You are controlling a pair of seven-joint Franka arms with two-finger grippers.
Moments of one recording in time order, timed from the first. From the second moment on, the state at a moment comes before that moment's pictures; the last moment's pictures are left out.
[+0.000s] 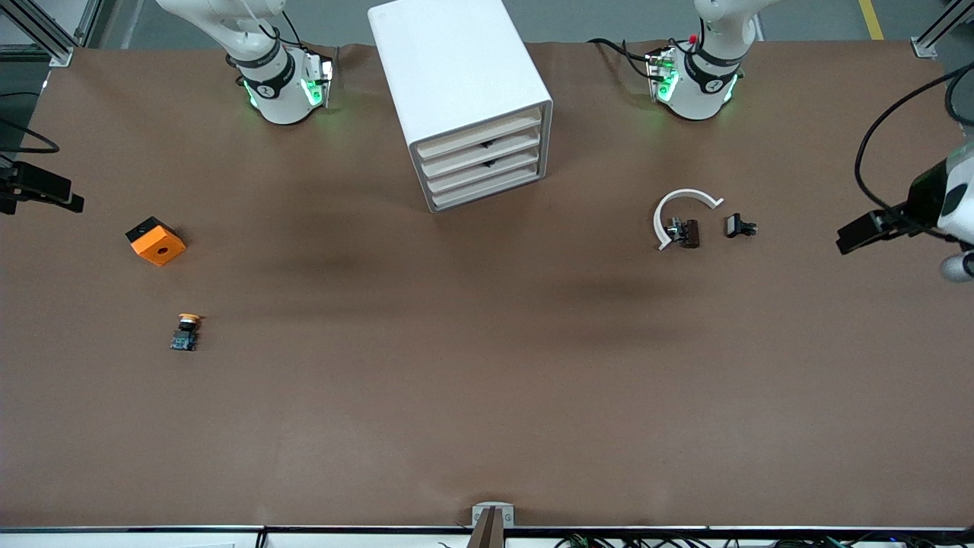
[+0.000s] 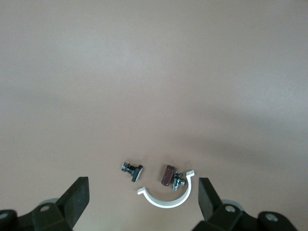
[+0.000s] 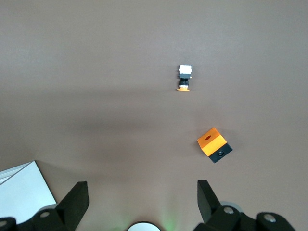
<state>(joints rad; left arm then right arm) 0.42 0.16 -0.53 -1.40 0.16 1.50 -0.33 -0.05 0.13 -0.07 -1.35 0.03 1.36 -0.12</state>
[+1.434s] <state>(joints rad) 0.03 -0.12 -0.05 -1.61 0.06 1.44 -0.17 -0.03 -0.08 -0.08 -1.59 0.03 1.45 -0.09</state>
